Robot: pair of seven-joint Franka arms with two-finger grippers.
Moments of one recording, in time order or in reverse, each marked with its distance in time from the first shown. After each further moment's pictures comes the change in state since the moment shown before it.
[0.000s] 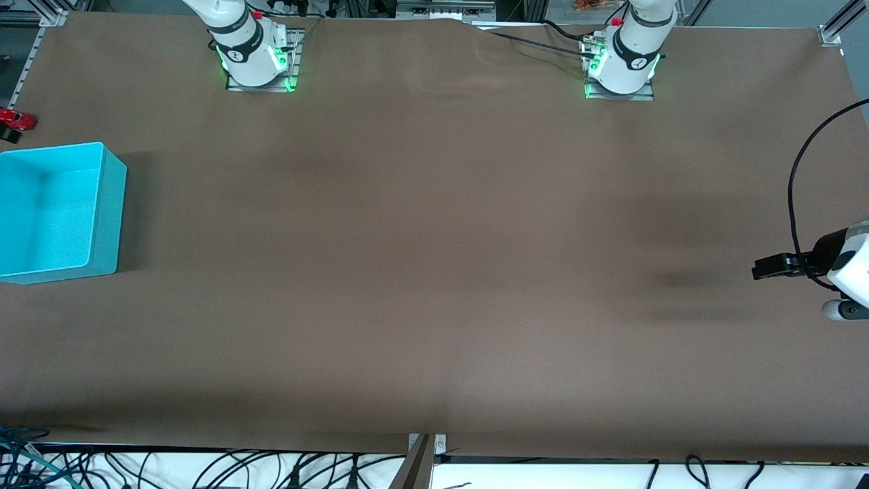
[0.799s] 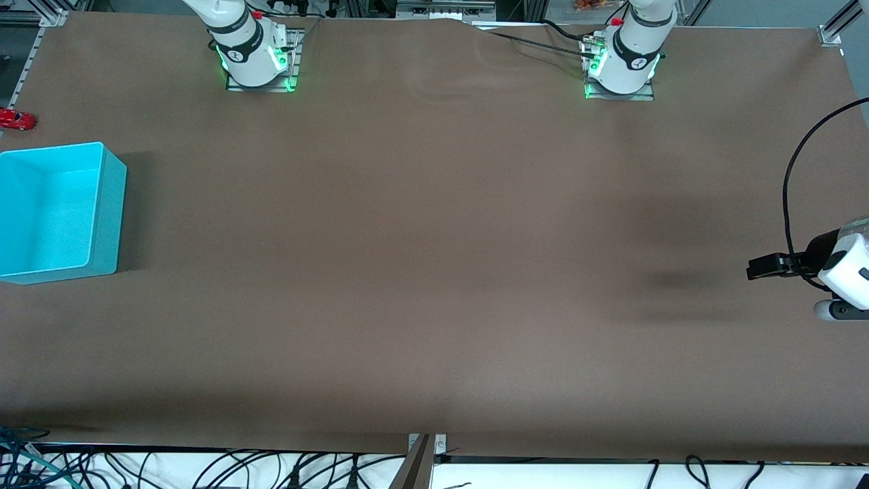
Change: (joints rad) left arm 0.005 0.000 0.006 0.003 0.002 -0.003 0.000; right arm 0.012 -0.002 -0.161 -0.013 0.007 0.113 0.022
